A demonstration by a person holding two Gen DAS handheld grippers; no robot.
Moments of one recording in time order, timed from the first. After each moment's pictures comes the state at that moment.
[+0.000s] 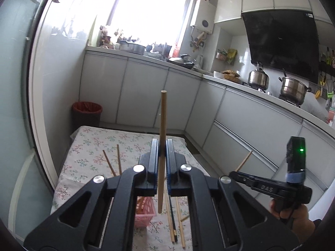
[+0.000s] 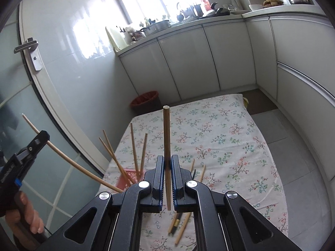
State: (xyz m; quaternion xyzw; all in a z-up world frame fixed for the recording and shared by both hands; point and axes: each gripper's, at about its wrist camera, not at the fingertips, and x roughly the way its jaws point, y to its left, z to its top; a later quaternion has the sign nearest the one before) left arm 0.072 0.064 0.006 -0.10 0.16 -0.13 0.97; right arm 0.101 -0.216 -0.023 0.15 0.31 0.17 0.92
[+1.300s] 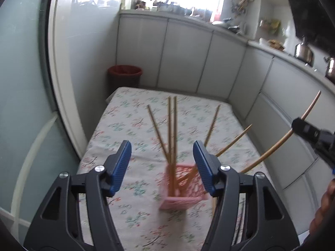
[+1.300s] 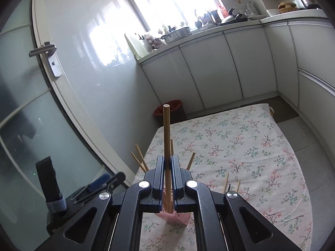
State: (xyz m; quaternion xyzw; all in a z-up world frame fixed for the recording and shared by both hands) left arm 0.114 0.074 -0.057 -0.07 0.31 0.01 0.95; right arm 0.116 -0.164 -0.004 0.16 0.28 0.22 0.92
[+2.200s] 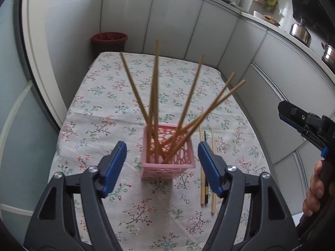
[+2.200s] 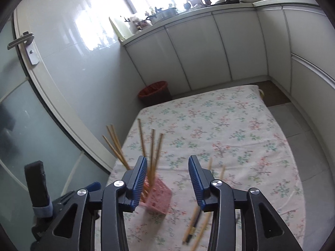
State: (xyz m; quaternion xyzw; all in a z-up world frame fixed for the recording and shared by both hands) left arm 0.120 0.047 -0.087 -0.07 0.41 -0.06 0.91; right arm 0.140 -0.190 -0.041 0.15 0.35 0.19 0.91
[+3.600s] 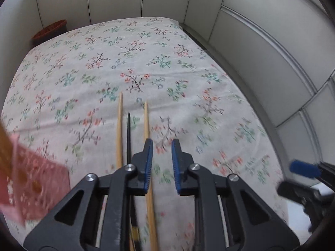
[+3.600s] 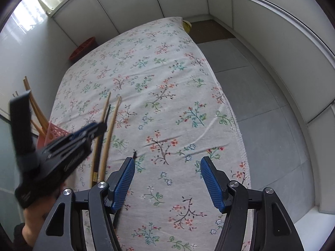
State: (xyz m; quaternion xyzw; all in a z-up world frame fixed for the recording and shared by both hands) left arm 0.212 -0.135 -0.196 0.03 0.49 -0.13 0.86; right arm 0.133 -0.314 -0.155 0.14 0.55 0.04 0.82
